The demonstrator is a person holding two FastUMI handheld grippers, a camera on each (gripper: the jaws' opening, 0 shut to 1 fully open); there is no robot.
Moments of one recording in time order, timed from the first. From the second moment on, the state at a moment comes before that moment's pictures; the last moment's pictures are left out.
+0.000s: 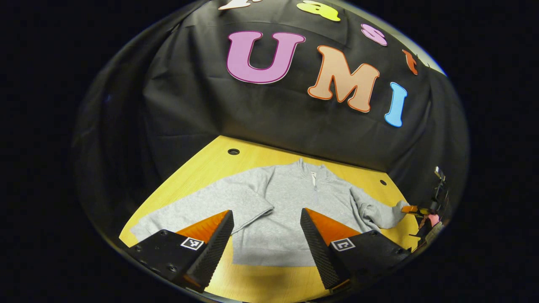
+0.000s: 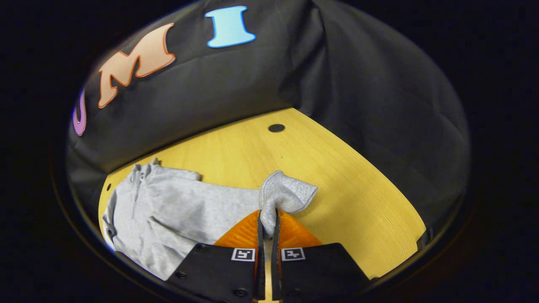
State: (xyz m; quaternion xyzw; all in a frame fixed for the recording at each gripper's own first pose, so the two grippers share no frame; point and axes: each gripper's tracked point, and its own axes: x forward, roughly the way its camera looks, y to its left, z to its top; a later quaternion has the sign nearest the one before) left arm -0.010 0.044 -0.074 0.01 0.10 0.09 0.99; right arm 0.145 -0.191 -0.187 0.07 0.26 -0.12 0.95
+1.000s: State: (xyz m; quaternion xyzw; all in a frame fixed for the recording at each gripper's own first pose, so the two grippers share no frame) left arm -0.082 0.145 -0.084 -0.02 0.10 0.18 0.98; right arm 0.186 0.153 -0.105 0.02 0.19 0.13 0.97
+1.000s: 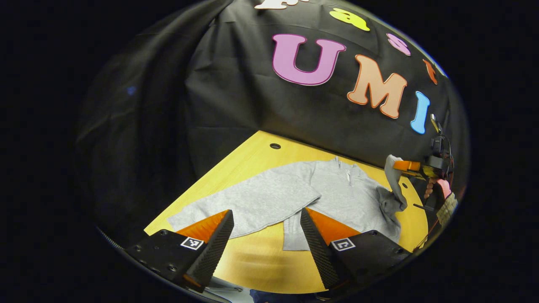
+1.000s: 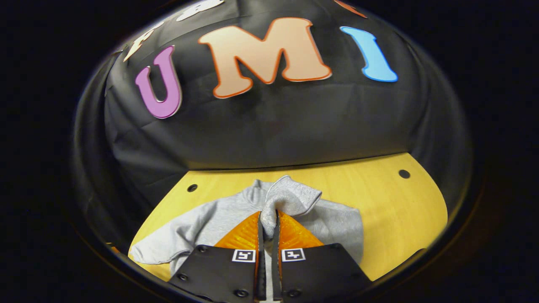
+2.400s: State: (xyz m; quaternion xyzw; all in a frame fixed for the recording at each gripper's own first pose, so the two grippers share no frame) left arm -0.103 0.312 -0.200 -0.04 0.20 0.29 0.93; right arm 0.157 0.354 -0.165 -0.03 0.21 0.28 0.94
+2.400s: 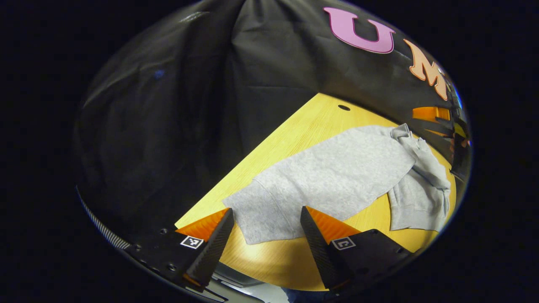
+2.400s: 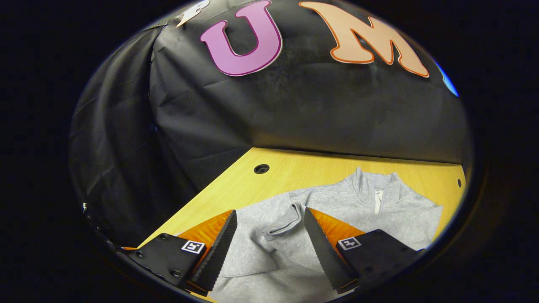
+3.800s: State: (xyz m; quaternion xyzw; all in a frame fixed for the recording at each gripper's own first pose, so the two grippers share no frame) left arm -0.070 0.272 -0.180 -0.05 0.24 0.25 0.94; right arm 0.071 0.126 -0.131 -0.09 0.20 0.17 0.96
